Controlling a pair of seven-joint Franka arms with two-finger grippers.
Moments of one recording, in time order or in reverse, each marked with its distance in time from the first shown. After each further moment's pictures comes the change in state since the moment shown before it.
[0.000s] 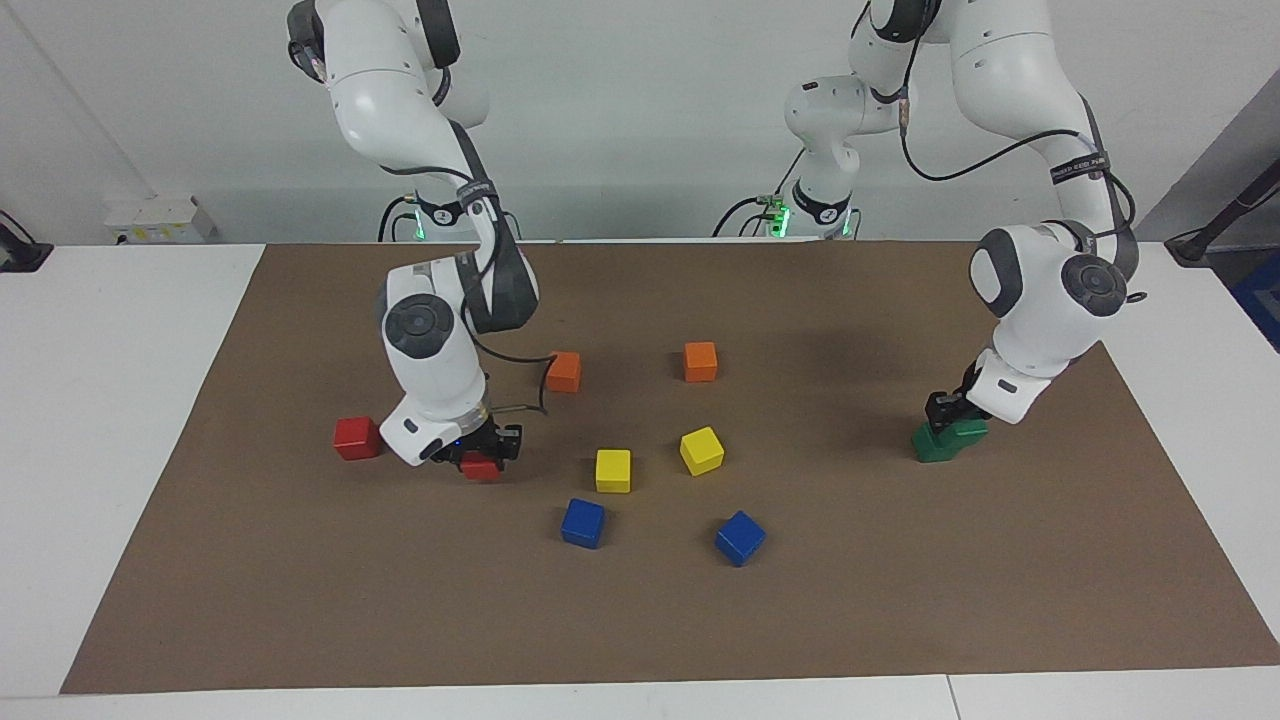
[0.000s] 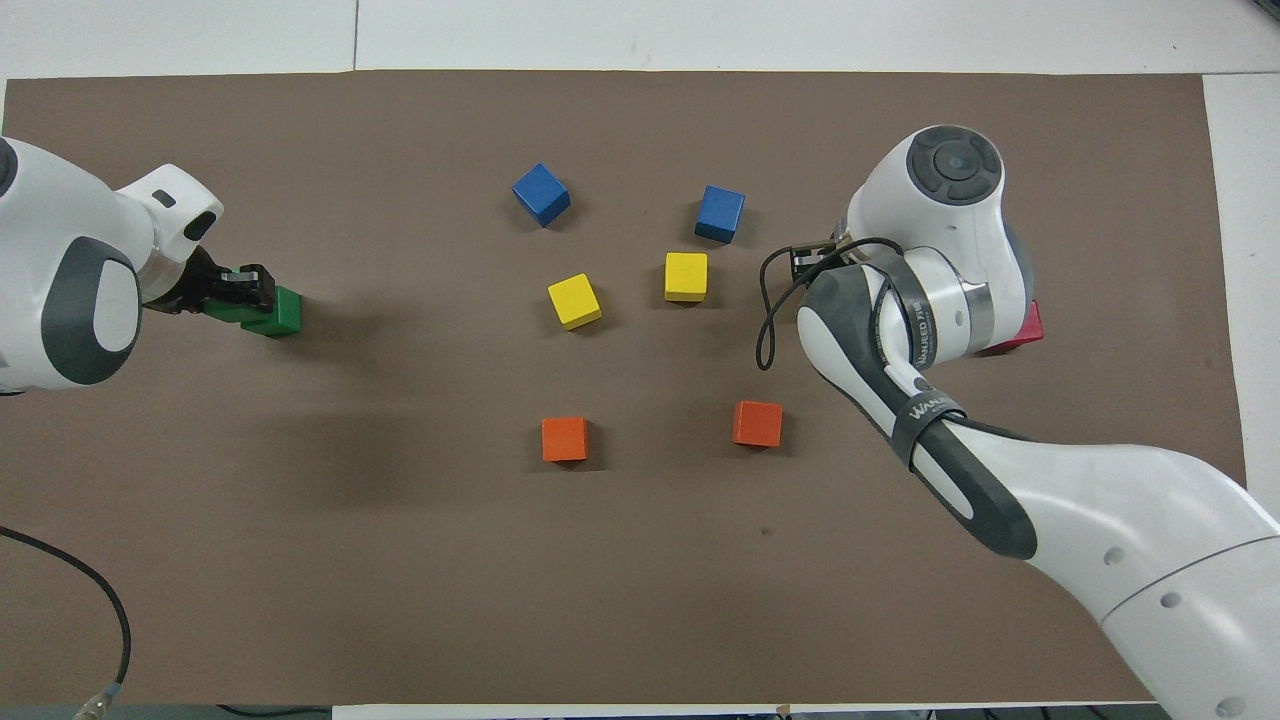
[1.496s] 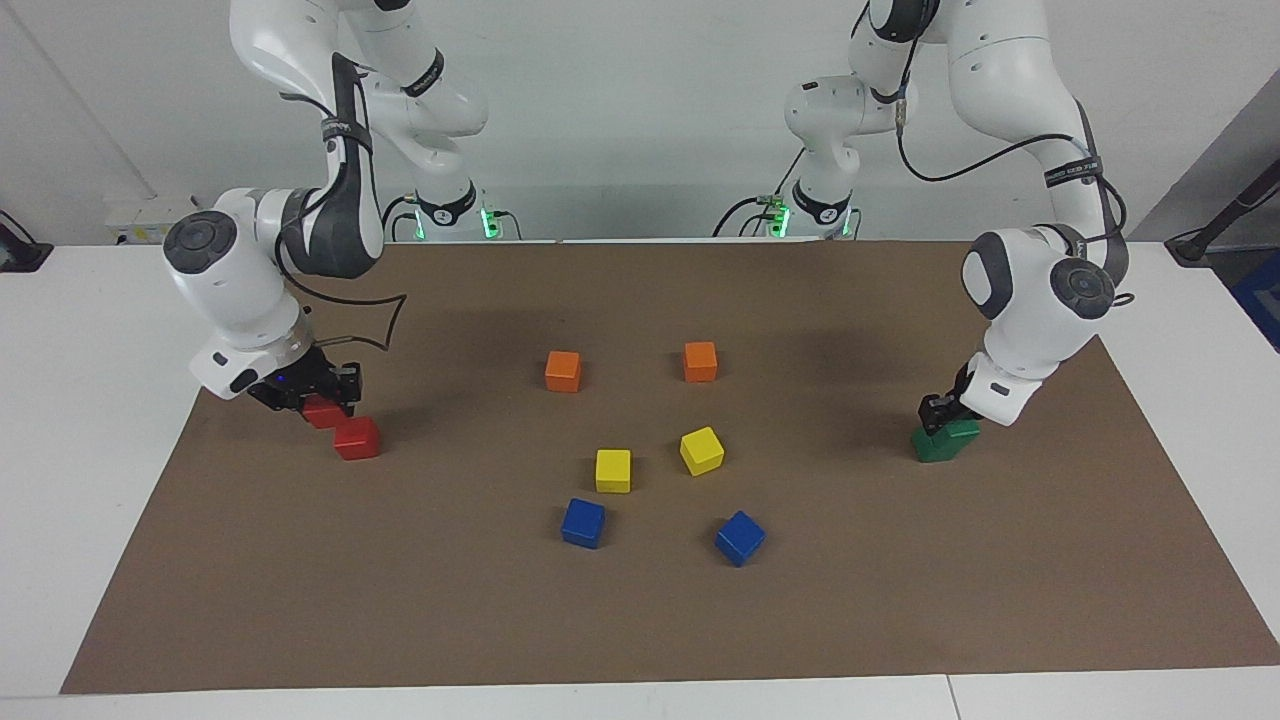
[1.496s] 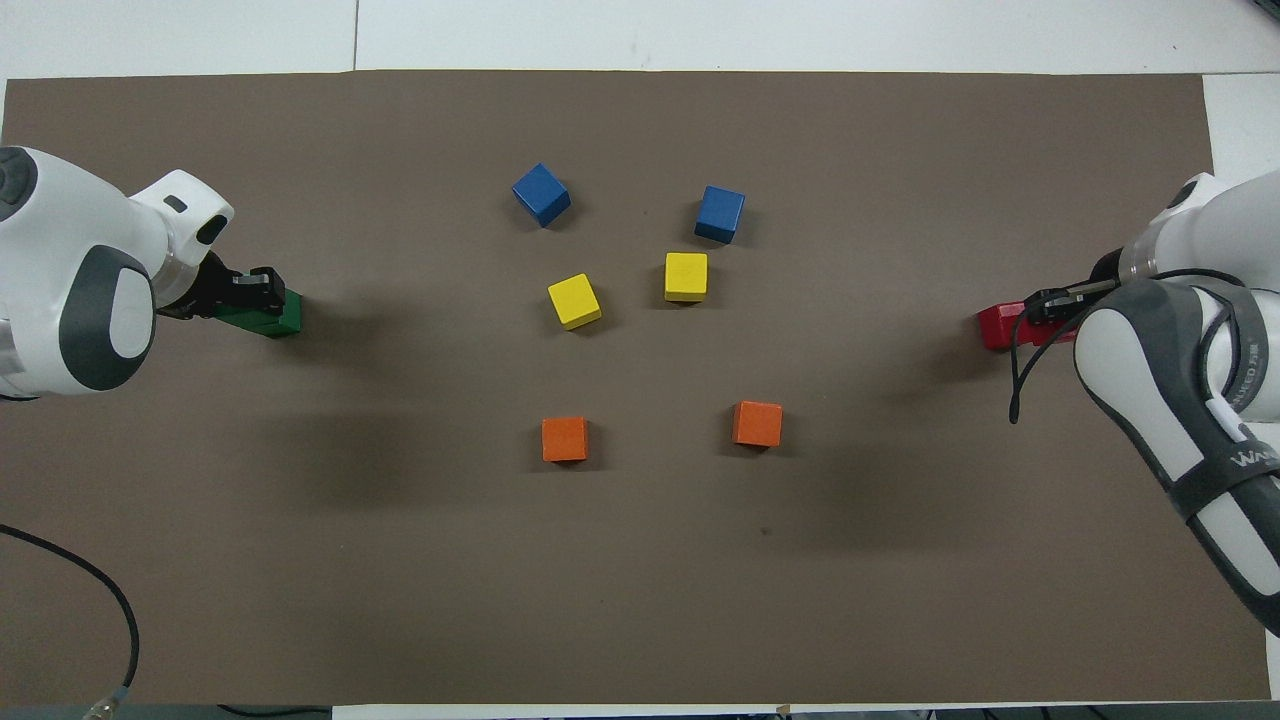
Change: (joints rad) left arm -0.004 0.000 -0.004 -0.025 0.000 0.027 -0.047; right arm -0.298 -0.264 -0.002 -0.359 -0.002 0.103 -0.394
